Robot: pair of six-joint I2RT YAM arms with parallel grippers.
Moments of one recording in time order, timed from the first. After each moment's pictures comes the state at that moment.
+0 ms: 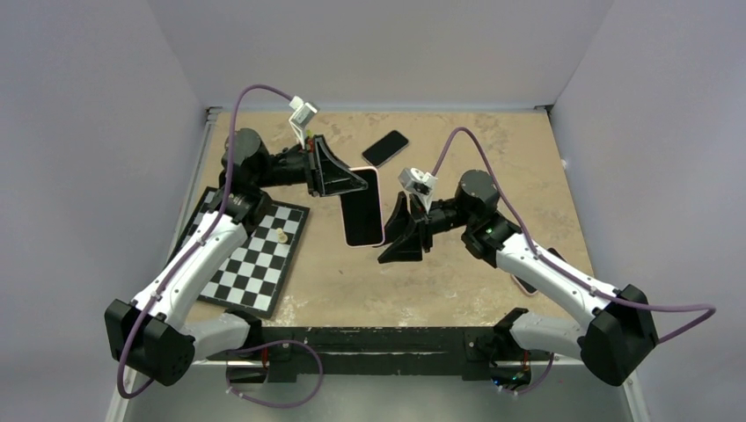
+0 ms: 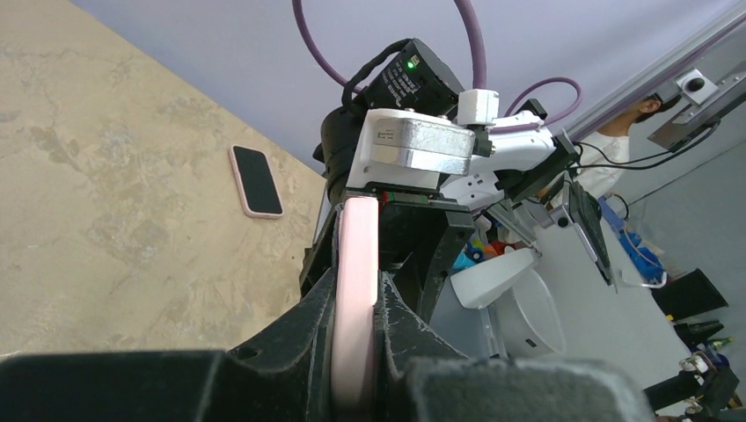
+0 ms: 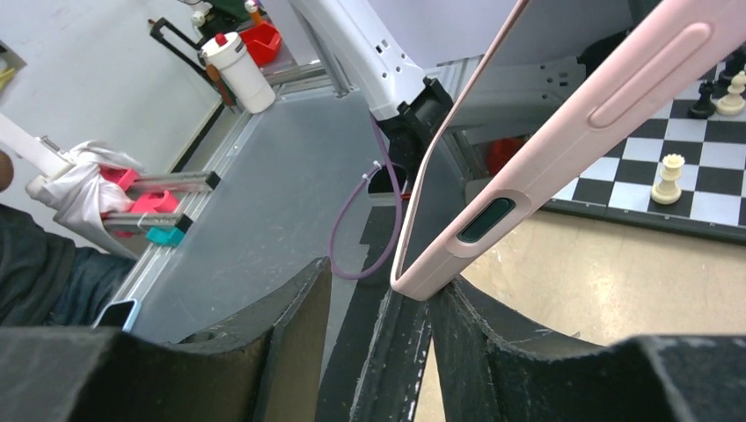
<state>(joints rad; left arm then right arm) -0.39 1.17 1.08 0.25 1.05 -0.85 0.65 1.15 0.81 0.37 -1.21 0.39</state>
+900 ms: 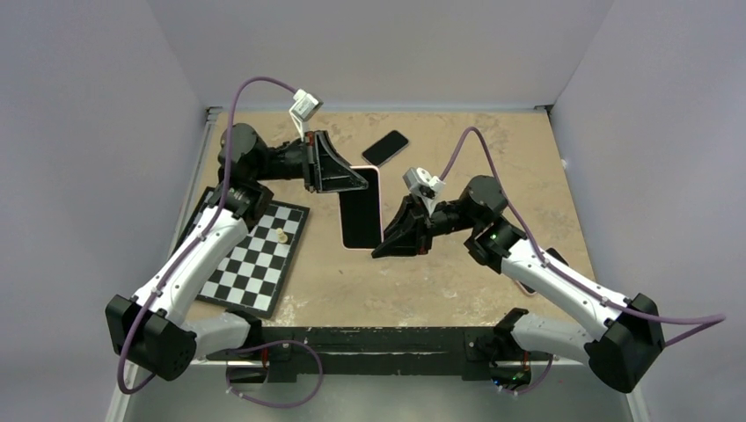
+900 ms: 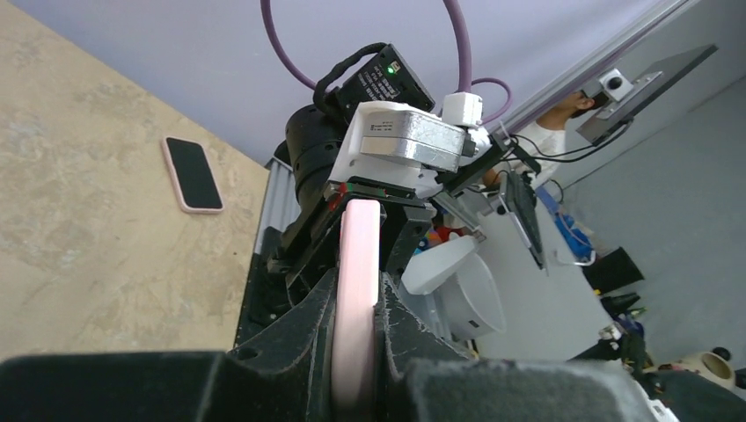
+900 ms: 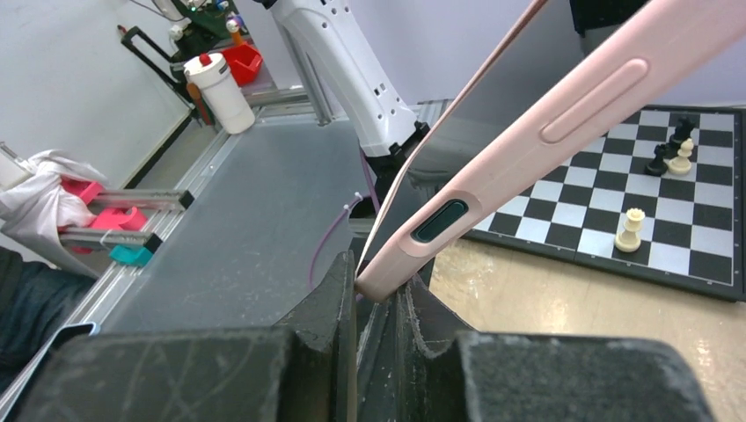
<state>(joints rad) -0.40 1.20 1.14 0.28 1.13 -1.00 0.69 1.10 0.82 0.43 -1.12 0.39</state>
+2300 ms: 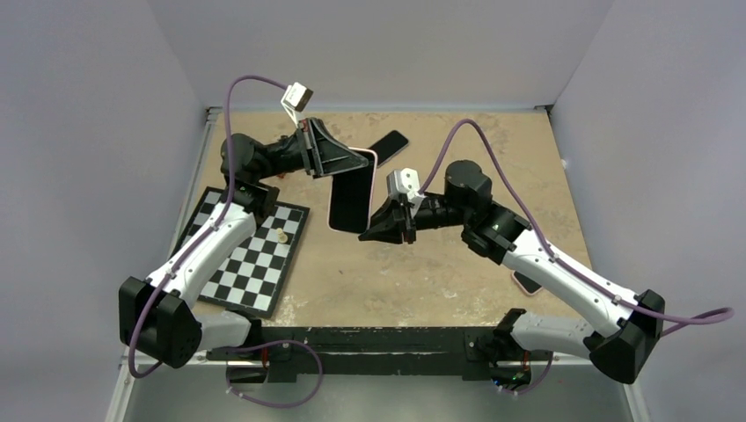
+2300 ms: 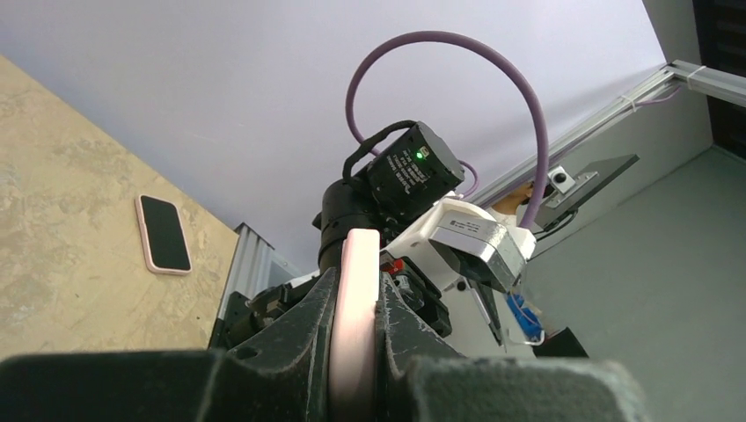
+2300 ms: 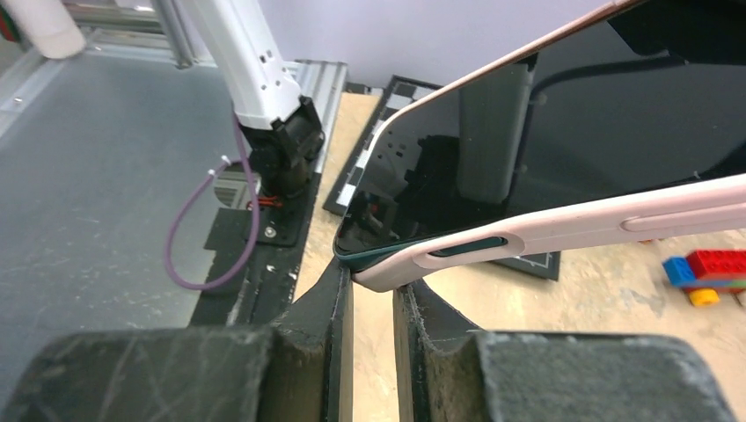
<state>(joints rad) -0.39 1.27 1.05 0.72 1.02 -1.39 0.78 1.14 1.06 -0.03 -0.85 -0.14</state>
